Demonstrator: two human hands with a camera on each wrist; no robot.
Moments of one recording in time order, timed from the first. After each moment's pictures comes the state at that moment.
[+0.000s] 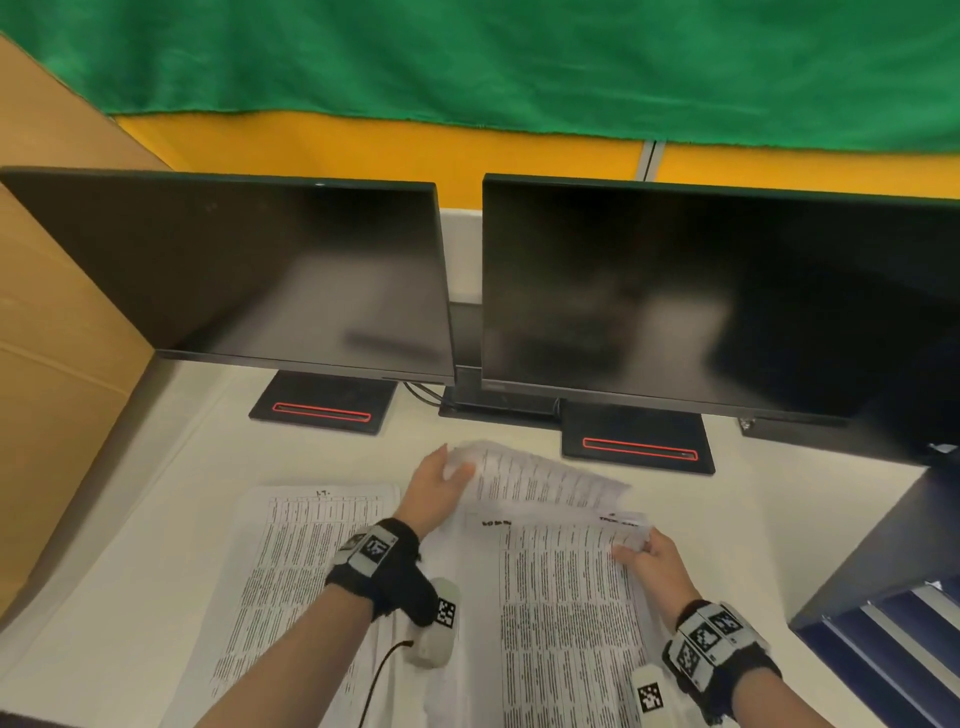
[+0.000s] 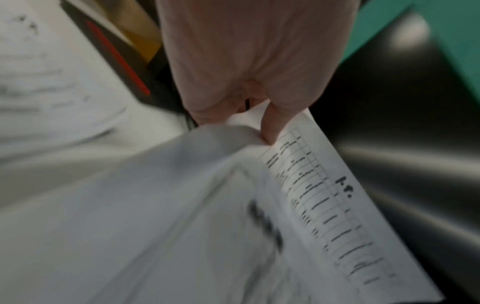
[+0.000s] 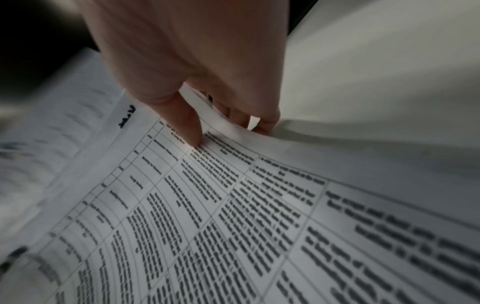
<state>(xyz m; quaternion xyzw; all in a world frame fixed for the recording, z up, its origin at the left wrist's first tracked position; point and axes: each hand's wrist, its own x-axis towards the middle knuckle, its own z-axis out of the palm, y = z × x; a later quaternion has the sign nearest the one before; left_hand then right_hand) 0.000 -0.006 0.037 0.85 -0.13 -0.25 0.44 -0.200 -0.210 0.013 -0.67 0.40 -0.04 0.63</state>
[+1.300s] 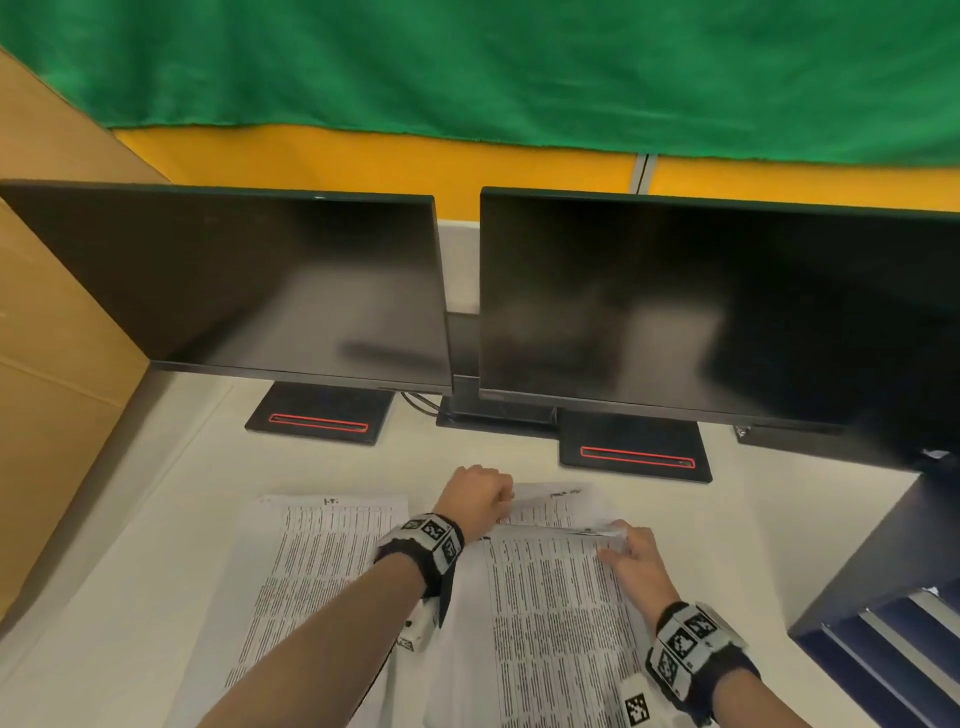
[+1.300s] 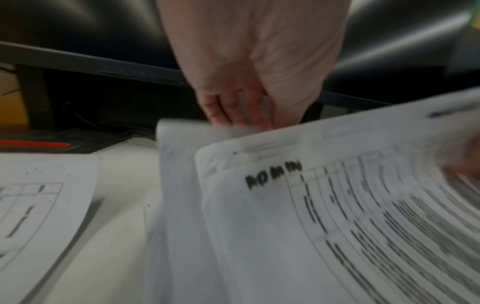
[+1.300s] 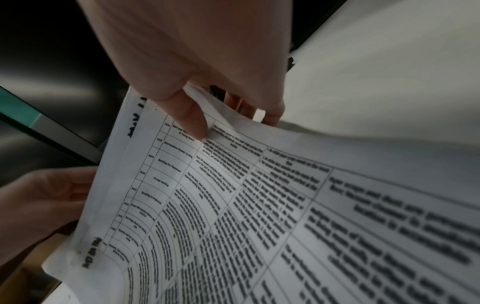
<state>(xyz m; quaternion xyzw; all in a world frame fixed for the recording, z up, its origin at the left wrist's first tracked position) -0.007 -0.052 0.029 0.88 -0.44 -0.13 0.12 -0.186 -0.205 0.002 -0.72 0.39 -0.02 0.58</state>
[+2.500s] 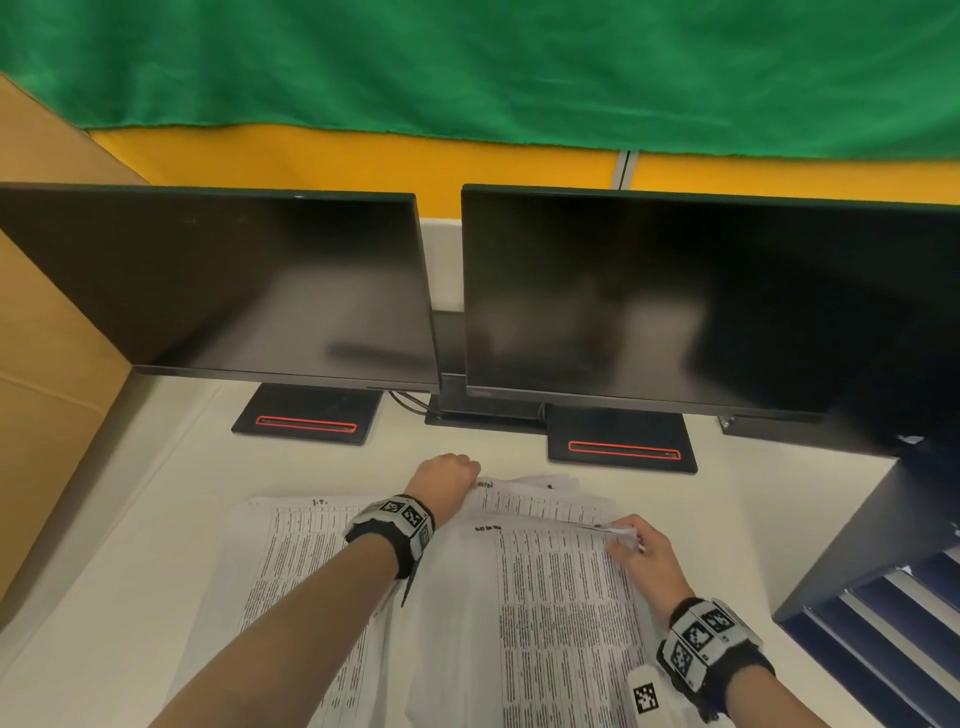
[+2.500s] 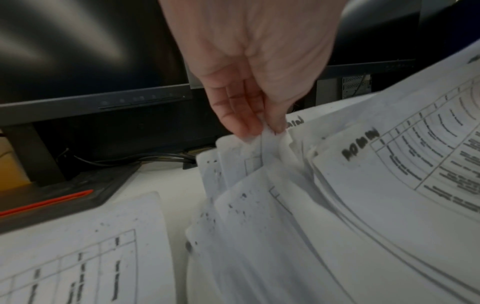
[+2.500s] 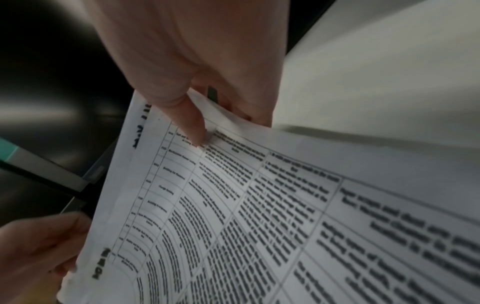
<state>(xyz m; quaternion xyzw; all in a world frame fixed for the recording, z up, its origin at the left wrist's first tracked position) 0.013 -0.040 0.040 0.88 -0.48 -0.07 -0.02 -0.205 -0.222 0.002 -0.72 0.37 -0.06 0.58</state>
